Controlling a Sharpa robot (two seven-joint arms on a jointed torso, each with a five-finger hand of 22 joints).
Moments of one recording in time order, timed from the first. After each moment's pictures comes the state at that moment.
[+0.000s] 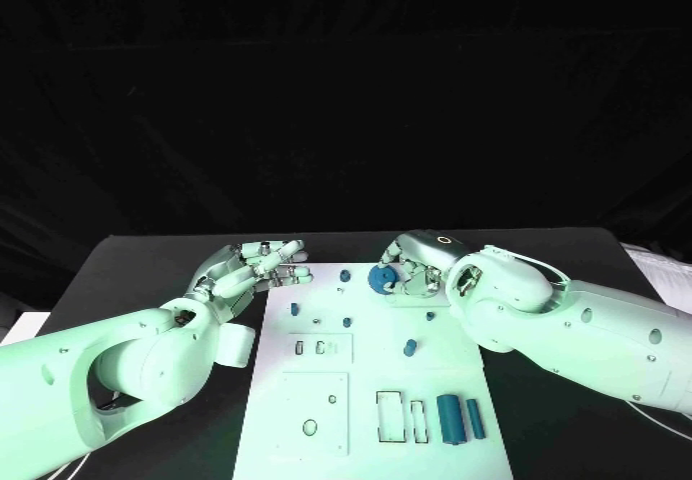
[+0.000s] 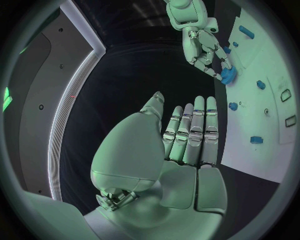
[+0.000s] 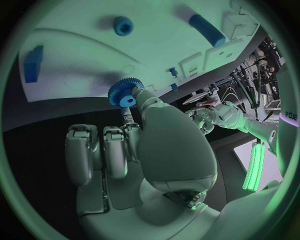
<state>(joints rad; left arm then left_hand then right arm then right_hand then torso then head) 1.22 -1.03 -0.02 1.81 0.07 -0.39 0.44 1.43 -0.03 0.04 0.17 0.14 0.94 0.23 0.08 0.07 1.02 0.18 0.07 0.07 1.08 0.13 0.15 0.17 0.17 0.89 0.24 0.30 0.11 1.25 -0.73 0.05 1.54 -1.67 -0.28 -0.27 1.44 -0.10 0.25 0.15 0.26 1.06 0.13 0.12 0.07 1.47 0.02 1.40 1.31 1.47 -0.05 1.55 1.31 0.05 1.46 0.06 1.49 1.31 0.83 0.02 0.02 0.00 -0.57</state>
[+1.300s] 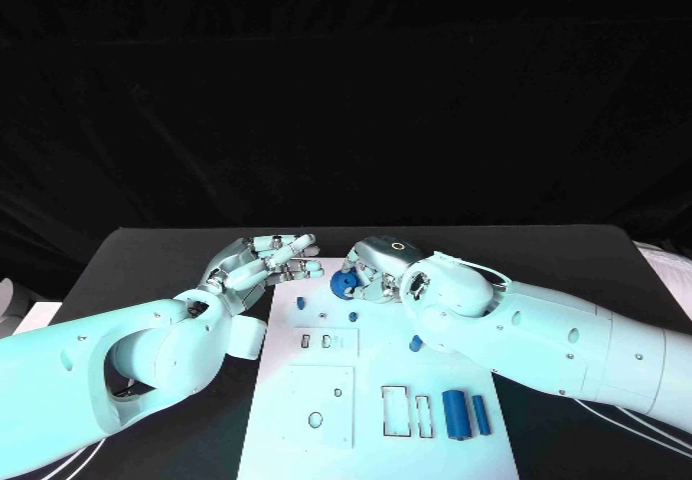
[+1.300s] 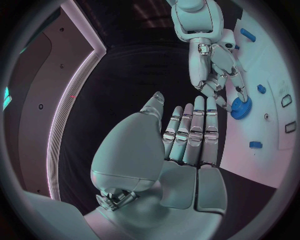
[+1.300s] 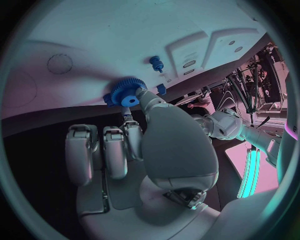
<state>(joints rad) 1.22 -1.02 -0.02 1.81 0.07 -0.39 0.44 1.43 -0.03 0.04 0.17 0.14 0.94 0.23 0.08 0.07 1.02 0.18 0.07 0.07 1.08 0.13 0.15 0.17 0.17 0.89 0.24 0.30 0.11 1.24 -0.51 0.01 1.39 -1.71 -0.30 -0.27 1.36 -0.12 0.29 0.15 0.18 1.07 0.13 0.07 0.07 1.47 0.03 1.33 1.31 1.47 -0.04 1.55 1.31 0.05 1.47 0.06 1.49 1.31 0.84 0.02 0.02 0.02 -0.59</state>
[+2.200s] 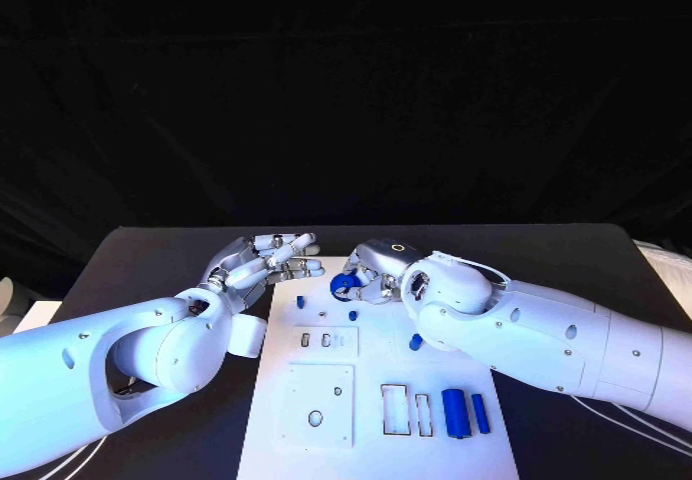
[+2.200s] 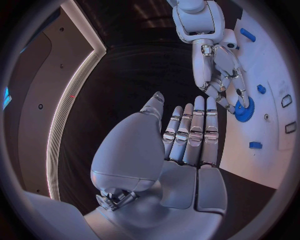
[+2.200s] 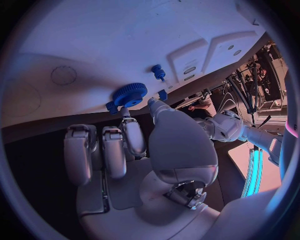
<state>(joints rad) 1.22 -1.01 -0.02 1.80 0.07 -0.39 0.44 1.43 -0.03 0.04 0.17 0.14 0.94 0.23 0.08 0.07 1.02 0.18 0.07 0.07 1.08 0.13 0.15 0.17 0.17 0.89 0.24 0.30 0.11 1.24 -0.51 0.01 1.38 -1.69 -0.25 -0.27 1.17 -0.11 0.19 0.29 0.20 0.99 0.14 0.07 0.07 1.44 0.06 1.27 1.31 1.47 -0.02 1.56 1.31 0.05 1.47 0.08 1.49 1.31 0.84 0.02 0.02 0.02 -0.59</state>
